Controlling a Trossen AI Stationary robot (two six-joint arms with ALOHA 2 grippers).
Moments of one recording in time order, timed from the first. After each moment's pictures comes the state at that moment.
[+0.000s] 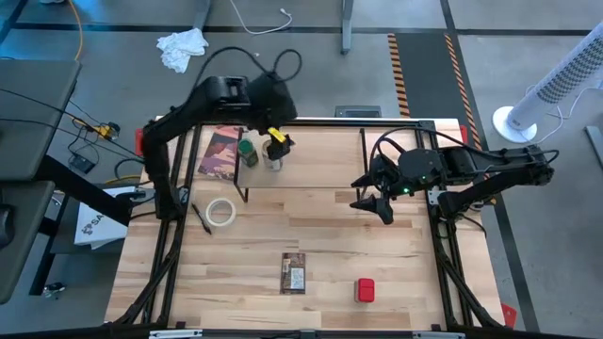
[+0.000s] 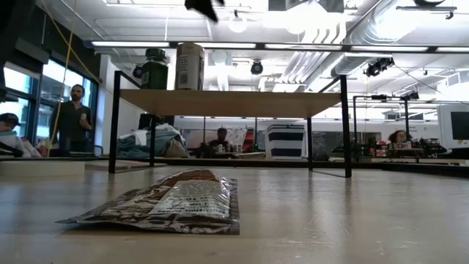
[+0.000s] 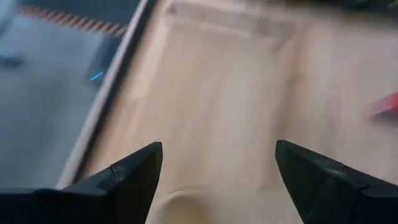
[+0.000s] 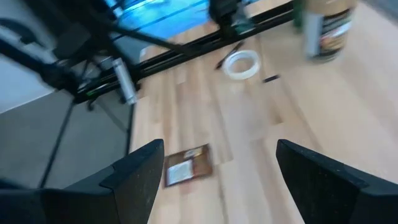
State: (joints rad) left arm 0.28 1.83 2.33 -1.41 -0.03 0.03; right arm 0.17 1.14 1.27 -0.66 0.05 0.43
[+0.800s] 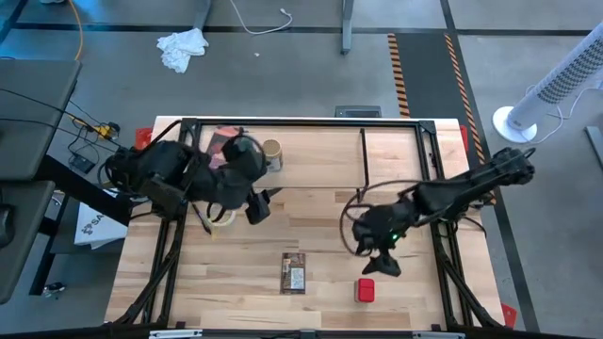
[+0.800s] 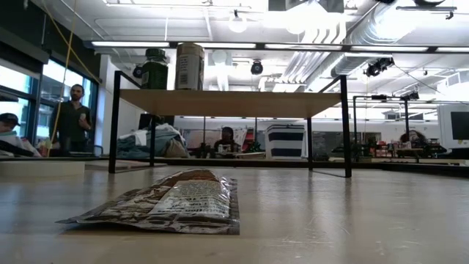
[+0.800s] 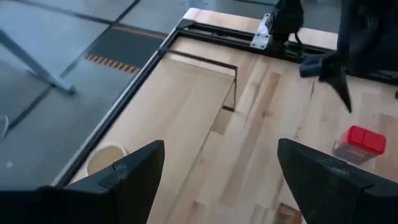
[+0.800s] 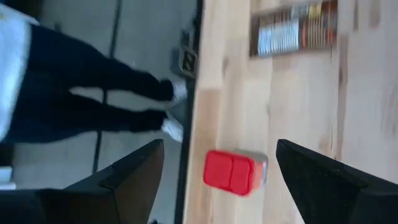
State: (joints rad) left arm -0.36 1.71 2.32 -1.47 -0.68 -0.52; right arm 0.40 1.39 1.27 -0.76 -0.31 0.52
